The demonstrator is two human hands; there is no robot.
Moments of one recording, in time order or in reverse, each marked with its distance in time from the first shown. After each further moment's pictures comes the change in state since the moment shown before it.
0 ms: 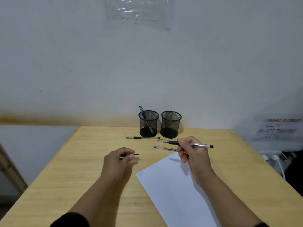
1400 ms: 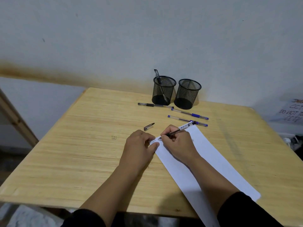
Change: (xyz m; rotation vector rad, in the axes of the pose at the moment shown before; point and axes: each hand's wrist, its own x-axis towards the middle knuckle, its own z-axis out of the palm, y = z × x) left_hand -0.041 -0.023 0.036 0.245 0.045 0.180; right_hand -0.012 0.074 0.044 -0.755 -0.300 -0.006
